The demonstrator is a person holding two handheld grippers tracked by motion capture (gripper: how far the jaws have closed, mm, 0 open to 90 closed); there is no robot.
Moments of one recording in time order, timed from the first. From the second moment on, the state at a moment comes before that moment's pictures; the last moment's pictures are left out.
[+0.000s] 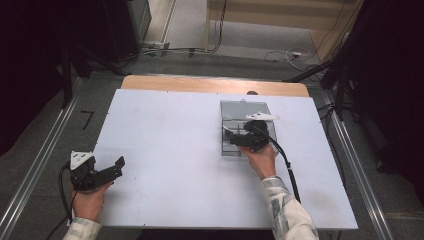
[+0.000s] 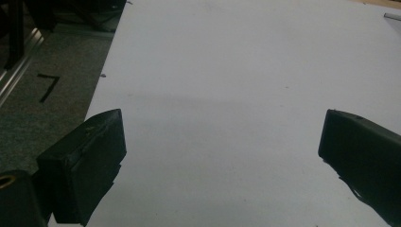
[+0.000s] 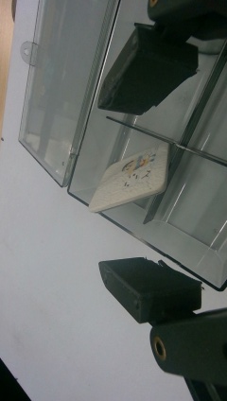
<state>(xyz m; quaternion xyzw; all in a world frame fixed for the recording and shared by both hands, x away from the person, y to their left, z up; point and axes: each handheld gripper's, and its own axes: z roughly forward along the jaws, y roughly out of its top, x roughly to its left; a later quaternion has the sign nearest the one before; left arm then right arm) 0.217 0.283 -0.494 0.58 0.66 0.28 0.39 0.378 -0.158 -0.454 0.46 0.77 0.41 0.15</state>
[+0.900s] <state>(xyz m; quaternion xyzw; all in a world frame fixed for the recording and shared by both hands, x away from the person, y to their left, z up) 0.218 0.282 -0.495 0.58 0.66 0.28 0.39 0.364 -0.178 -0.449 0.46 0.77 0.41 0.16</state>
